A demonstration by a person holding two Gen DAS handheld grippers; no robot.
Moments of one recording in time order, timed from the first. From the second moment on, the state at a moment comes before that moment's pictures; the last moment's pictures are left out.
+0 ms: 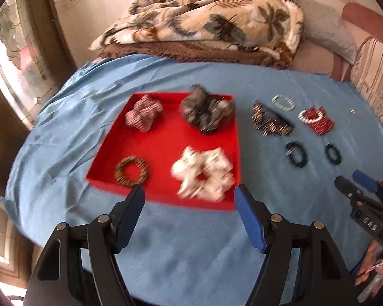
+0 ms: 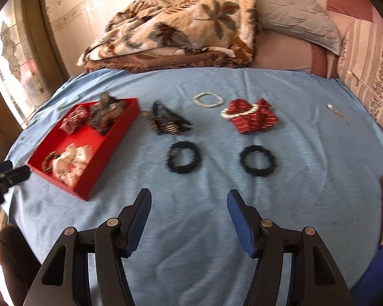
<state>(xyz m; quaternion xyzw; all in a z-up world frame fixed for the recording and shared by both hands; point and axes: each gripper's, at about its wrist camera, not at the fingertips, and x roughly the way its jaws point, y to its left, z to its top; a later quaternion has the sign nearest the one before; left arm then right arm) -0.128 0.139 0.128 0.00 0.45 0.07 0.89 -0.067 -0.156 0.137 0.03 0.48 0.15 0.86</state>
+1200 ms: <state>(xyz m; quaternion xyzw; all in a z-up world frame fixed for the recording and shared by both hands) 0.086 0.066 0.029 -0.09 0.52 -0.05 0.85 0.115 -0.212 0.045 0.07 0.52 0.11 0.84</state>
